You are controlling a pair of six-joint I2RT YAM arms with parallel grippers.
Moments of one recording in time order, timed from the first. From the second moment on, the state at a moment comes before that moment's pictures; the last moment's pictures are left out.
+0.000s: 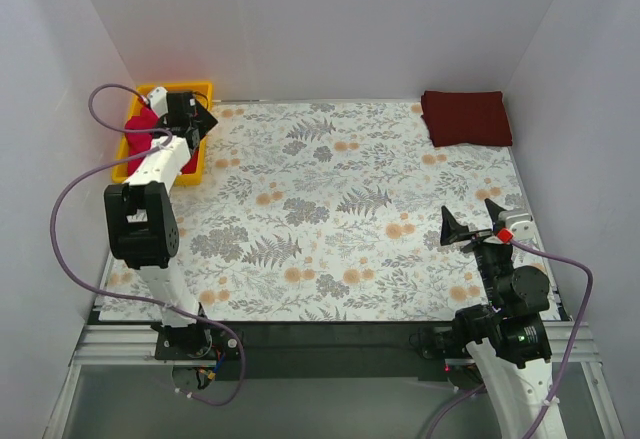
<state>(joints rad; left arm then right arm) -0.01 1.79 1.39 -0.23 -0.32 -0.68 0.24 0.01 0.38 -0.17 0.04 -0.02</state>
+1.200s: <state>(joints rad) 0.00 1.93 1.72 -0.13 -0.69 -0.29 0.26 0.04 0.38 -0.17 -0.02 -0.03</state>
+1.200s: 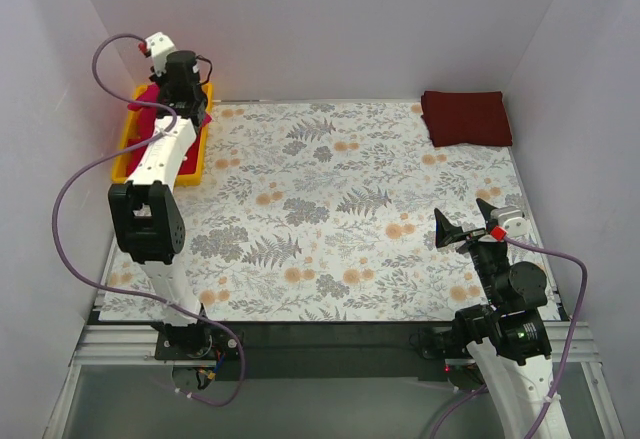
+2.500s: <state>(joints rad) -0.65 1.04 0.80 -0.33 -0.19 -0.55 0.27 0.72 0.61 -0.25 -0.19 0.18</state>
